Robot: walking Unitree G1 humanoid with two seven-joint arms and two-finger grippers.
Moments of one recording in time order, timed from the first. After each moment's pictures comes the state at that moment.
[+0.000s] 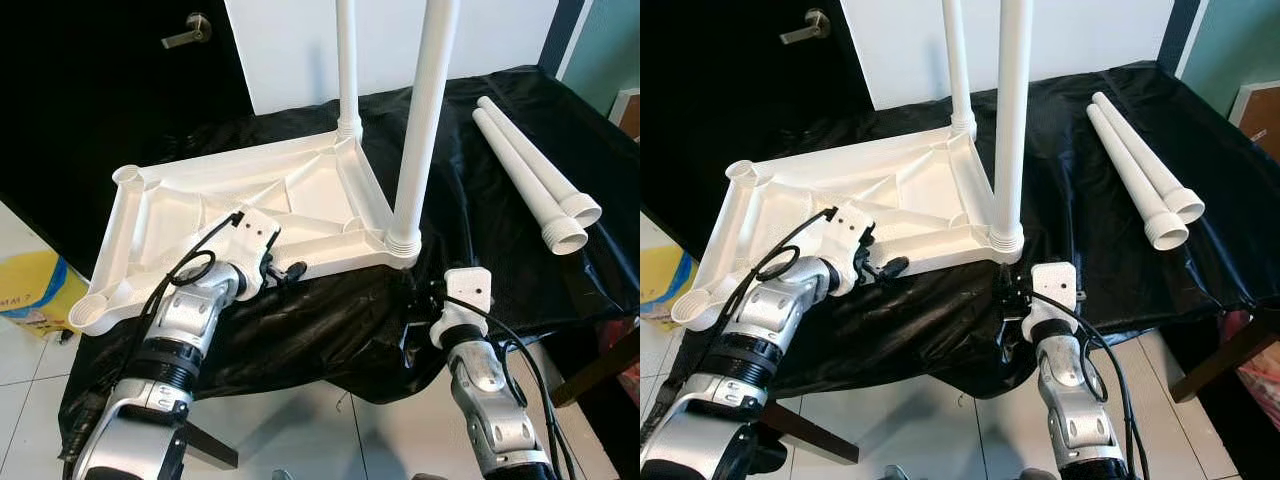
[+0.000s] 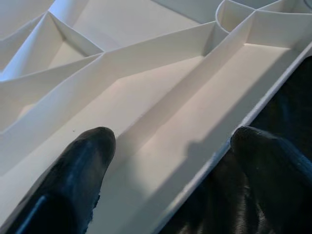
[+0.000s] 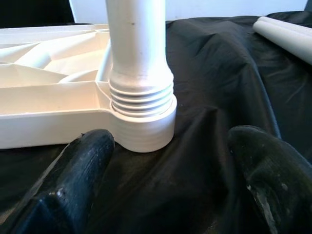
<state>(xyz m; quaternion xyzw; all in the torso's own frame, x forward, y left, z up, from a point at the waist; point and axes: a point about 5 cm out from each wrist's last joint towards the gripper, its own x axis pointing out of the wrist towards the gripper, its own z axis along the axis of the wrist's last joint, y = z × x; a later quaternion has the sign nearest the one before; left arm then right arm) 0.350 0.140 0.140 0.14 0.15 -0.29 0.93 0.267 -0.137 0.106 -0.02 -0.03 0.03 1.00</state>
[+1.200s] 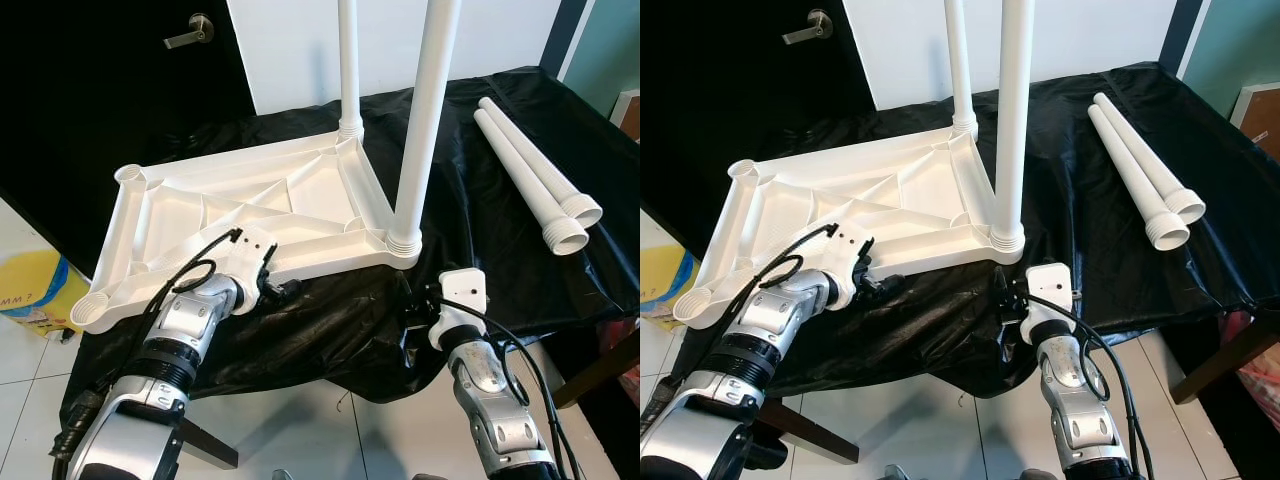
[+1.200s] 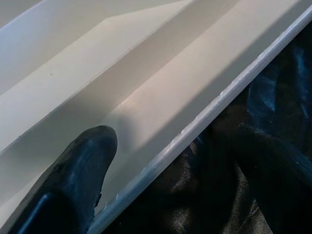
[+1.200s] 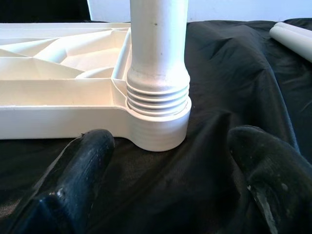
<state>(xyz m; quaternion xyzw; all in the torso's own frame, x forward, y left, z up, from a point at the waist) 0.345 0.141 0.113 0.12 0.22 -0.30 0.92 0.268 -0.134 0.105 -0.04 -0.03 0.06 1.00</state>
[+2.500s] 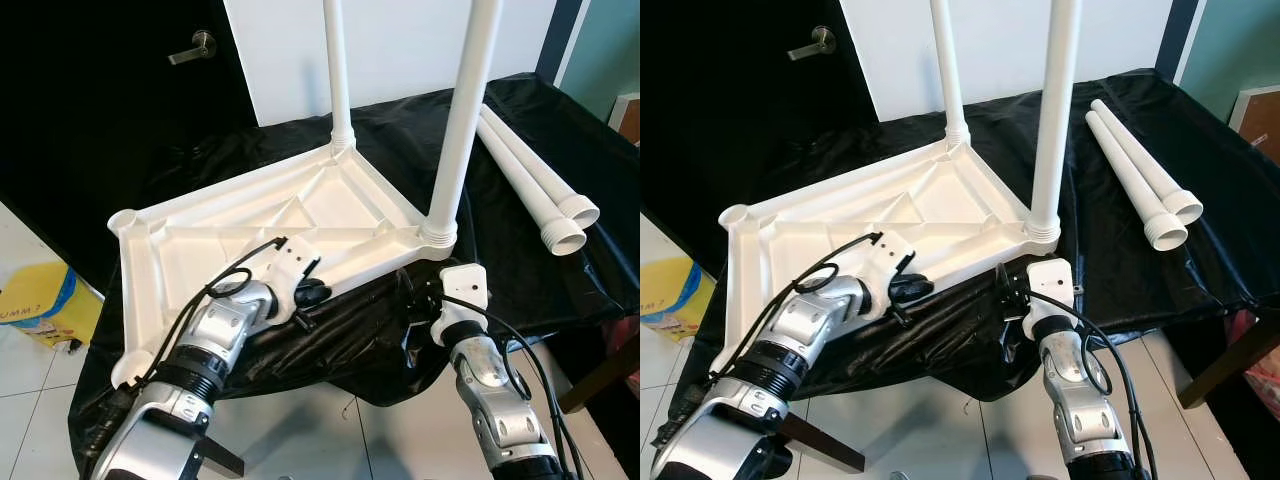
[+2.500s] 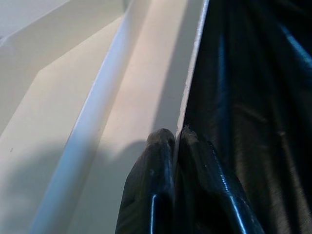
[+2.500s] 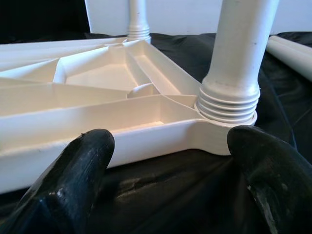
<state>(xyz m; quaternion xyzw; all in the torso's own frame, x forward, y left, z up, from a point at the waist) 0.326 0.086 0.109 0.13 0.22 -0.42 0.87 0.274 -0.136 0.110 -0.04 -0.04 0.06 1.00</state>
